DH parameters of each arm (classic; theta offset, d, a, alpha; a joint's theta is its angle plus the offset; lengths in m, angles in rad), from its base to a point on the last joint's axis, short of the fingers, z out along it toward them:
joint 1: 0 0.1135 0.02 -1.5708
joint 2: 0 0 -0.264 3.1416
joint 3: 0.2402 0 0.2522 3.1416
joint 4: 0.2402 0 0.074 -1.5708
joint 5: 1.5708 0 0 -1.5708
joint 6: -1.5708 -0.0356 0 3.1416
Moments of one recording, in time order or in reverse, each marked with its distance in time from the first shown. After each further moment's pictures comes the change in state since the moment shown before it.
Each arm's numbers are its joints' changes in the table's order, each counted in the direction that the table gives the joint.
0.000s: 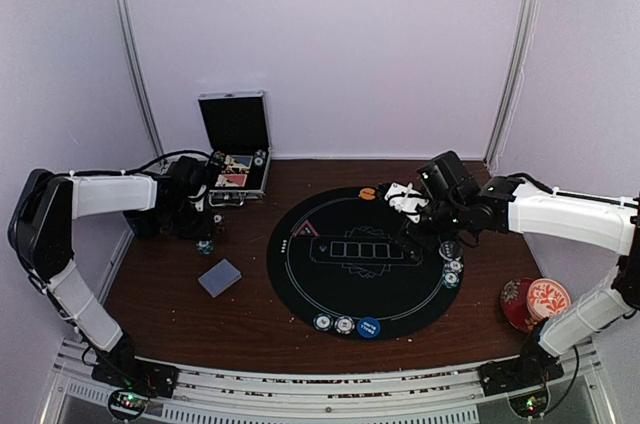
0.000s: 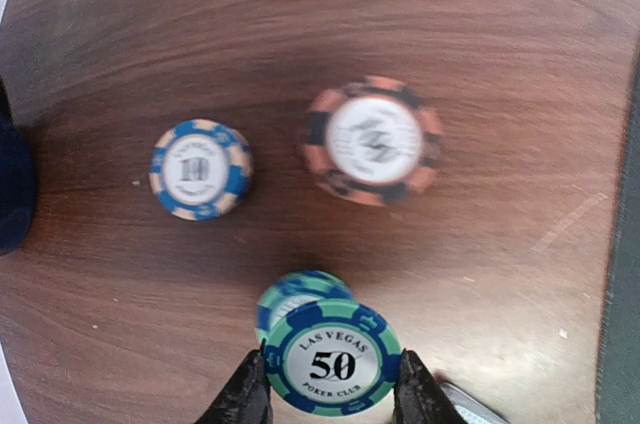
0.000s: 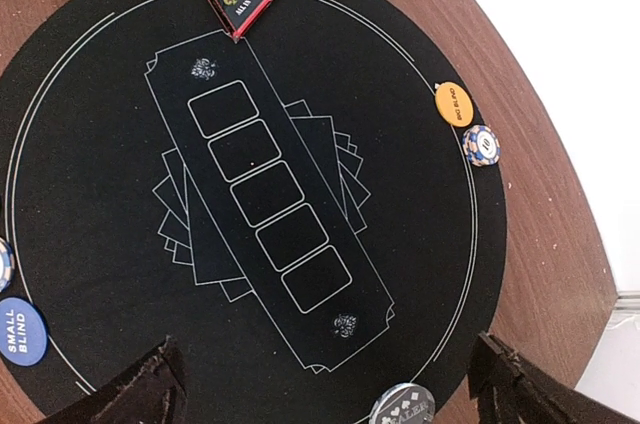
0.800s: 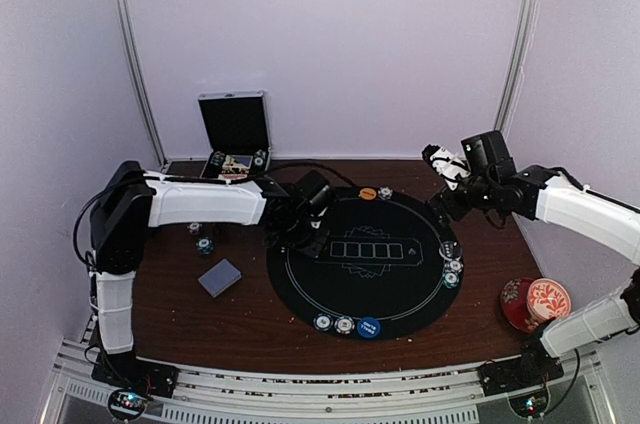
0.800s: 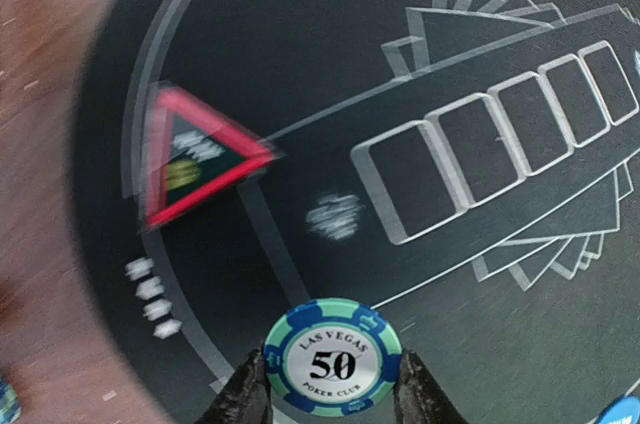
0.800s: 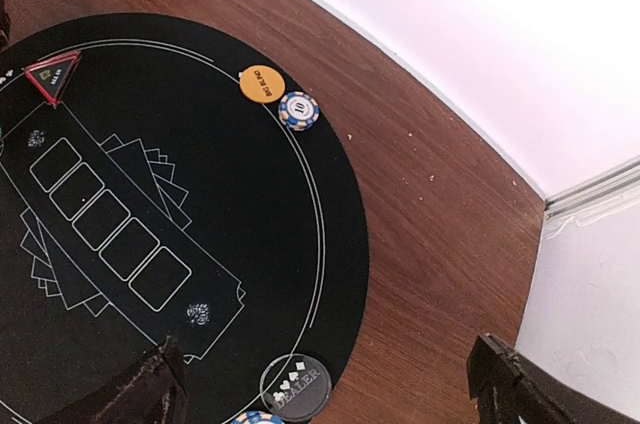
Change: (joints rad) left arm -0.579 0.394 0.510 0.072 -0.058 0.082; right arm -0.233 -0.115 -0.011 -0.038 0.067 -0.071
